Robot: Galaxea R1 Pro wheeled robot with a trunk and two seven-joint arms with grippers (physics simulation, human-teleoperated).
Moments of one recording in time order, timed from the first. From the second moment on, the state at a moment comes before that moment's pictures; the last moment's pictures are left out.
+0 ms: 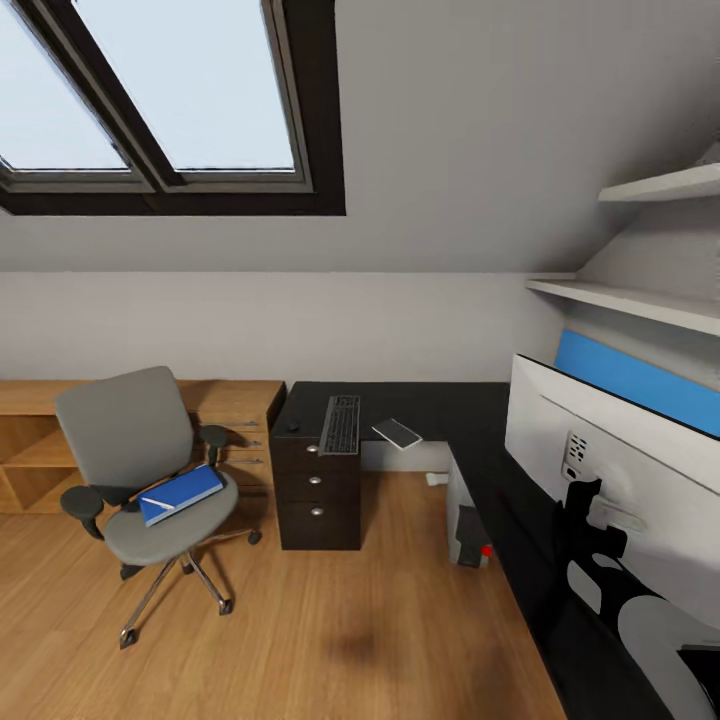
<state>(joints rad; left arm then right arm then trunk) -0.07 0.04 -0.55 -0.46 0.51 -0.51 0.52 -0.82 -0.26 0.01 -0.13 -0.29 -0.39 -0.23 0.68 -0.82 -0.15</state>
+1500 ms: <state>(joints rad) -0.07 0.04 -0.55 -0.46 0.51 -0.51 0.52 -0.82 -0.26 0.01 -0.13 -0.29 -0.39 -0.24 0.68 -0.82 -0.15</state>
